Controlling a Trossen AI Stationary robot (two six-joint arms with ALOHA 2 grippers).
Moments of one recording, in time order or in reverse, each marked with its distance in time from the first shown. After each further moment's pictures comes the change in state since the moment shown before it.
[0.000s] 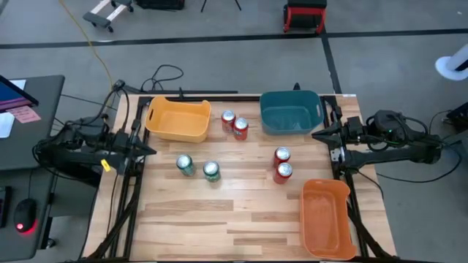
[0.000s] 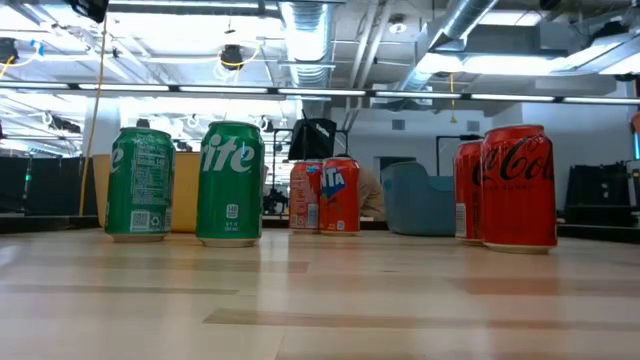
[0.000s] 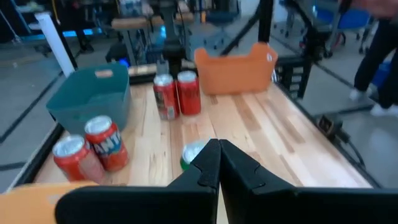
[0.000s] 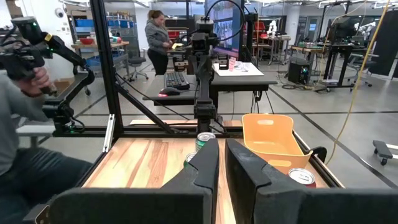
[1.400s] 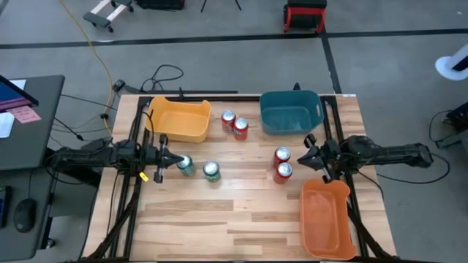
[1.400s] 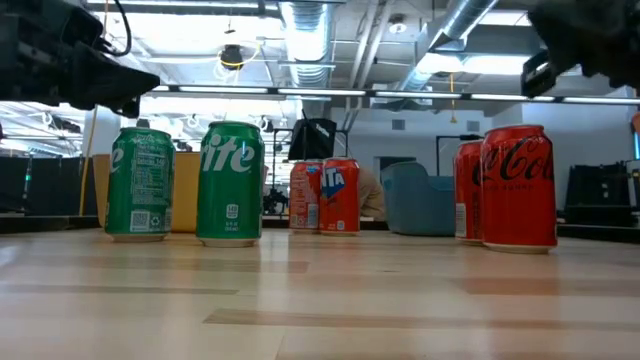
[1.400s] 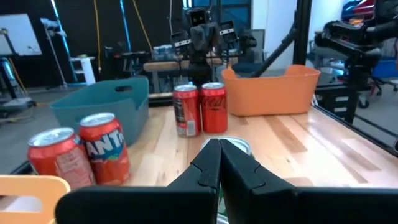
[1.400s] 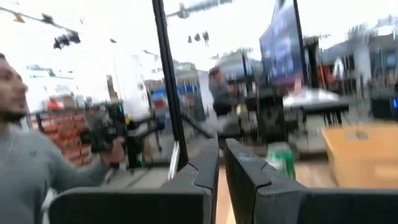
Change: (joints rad) left arm 0.000 -0.213 -0.778 0.821 -0.097 -0.014; right arm -0.005 -0.185 -0.757 0.892 -0.238 0.234
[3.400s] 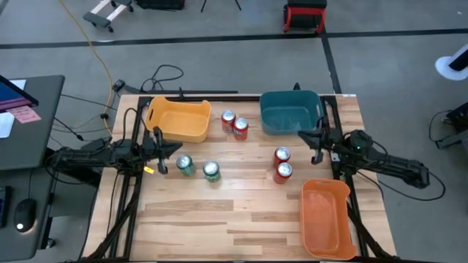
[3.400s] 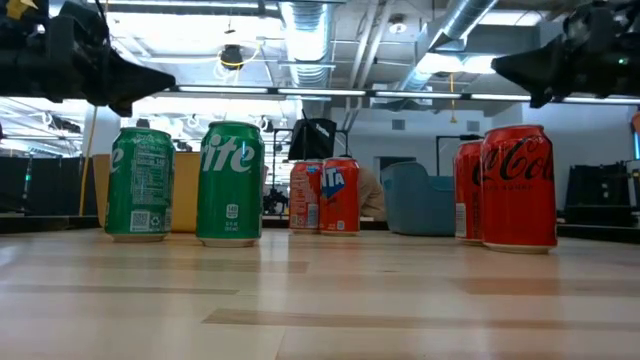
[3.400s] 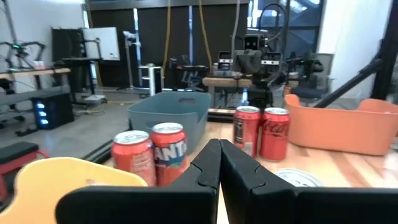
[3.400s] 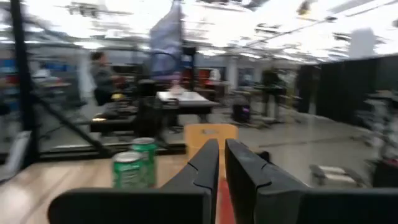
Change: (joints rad) left arm 0.001 0.002 -0.028 0.091 -0.265 -0.064; right arm -0.278 -0.138 0.036 -0.256 0.187 -0.250
